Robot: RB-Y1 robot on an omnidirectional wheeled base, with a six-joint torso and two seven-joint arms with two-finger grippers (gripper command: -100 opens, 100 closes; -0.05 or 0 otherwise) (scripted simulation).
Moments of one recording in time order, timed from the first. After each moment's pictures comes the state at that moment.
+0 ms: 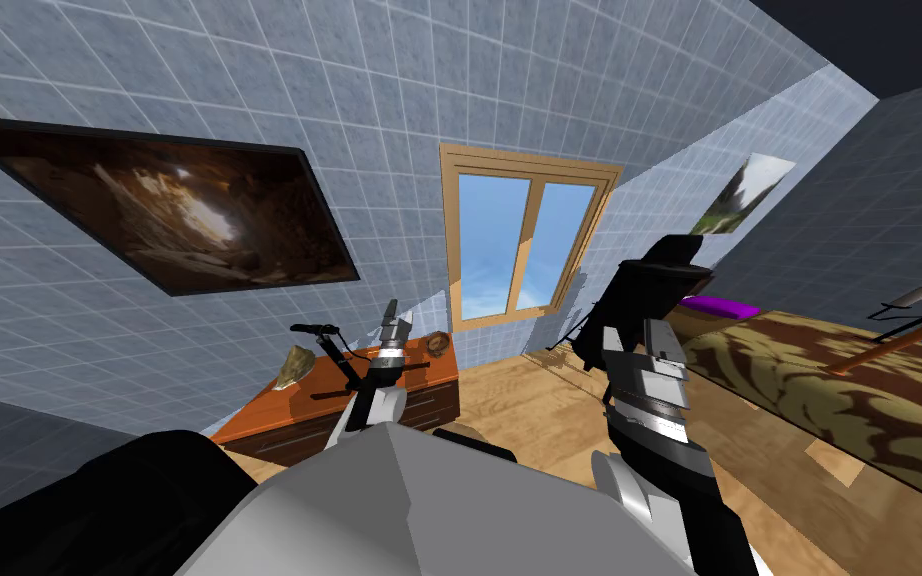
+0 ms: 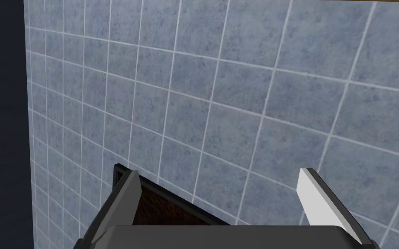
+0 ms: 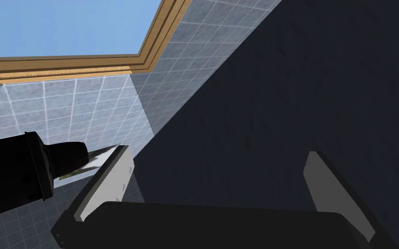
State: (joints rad) left arm 0.46 -0.05 0.01 -2.21 0.04 -0.36 0.03; right arm 0.53 -0.02 -0.07 -2.32 -0.05 -0.51 0.13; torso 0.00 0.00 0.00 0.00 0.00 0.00
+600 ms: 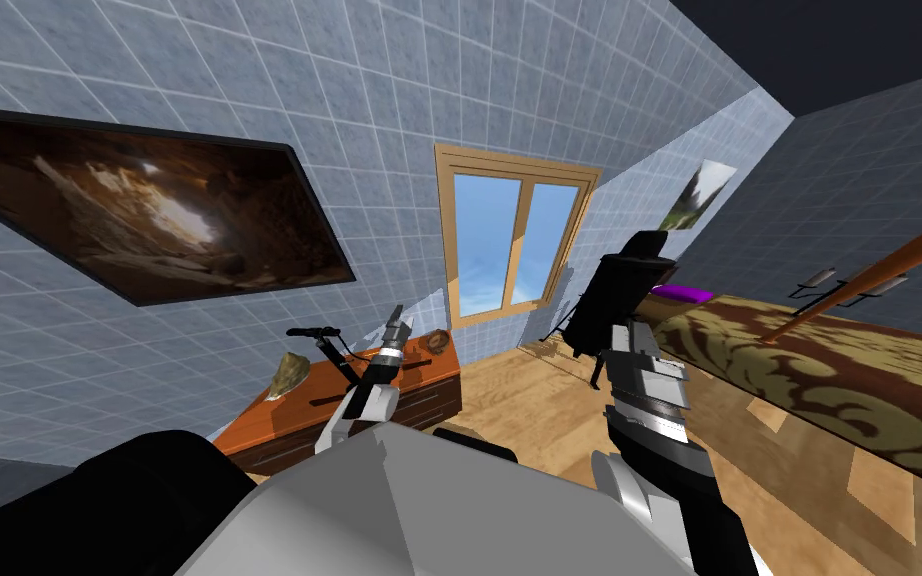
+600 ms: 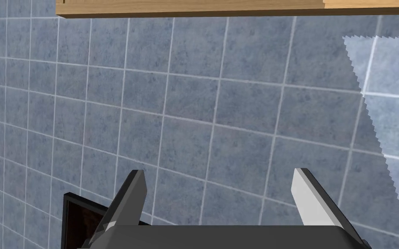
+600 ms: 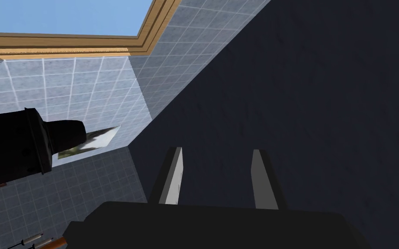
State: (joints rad) left arm 0.43 0.08 0.06 -2.13 0.08 -0.26 0.08; right arm 0.53 -0.02 -0.07 -2.32 -0.05 -0.51 0.13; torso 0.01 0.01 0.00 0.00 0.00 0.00
